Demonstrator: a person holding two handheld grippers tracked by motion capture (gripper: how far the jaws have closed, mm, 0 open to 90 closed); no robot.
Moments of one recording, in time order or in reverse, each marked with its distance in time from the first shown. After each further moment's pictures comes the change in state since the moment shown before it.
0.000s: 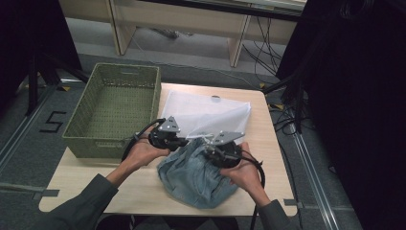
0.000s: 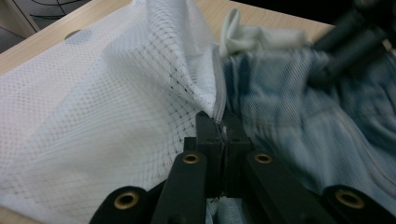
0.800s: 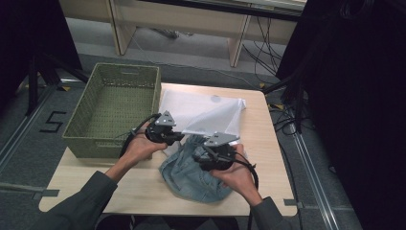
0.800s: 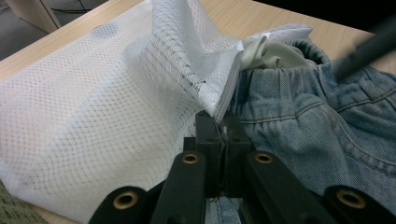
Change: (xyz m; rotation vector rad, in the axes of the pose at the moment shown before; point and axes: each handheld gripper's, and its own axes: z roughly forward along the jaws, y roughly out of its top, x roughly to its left) left arm 0.021 -0.002 -0.003 0.013 0.062 -0.051; right arm 0.029 0.006 0.012 -0.082 0.023 -0.029
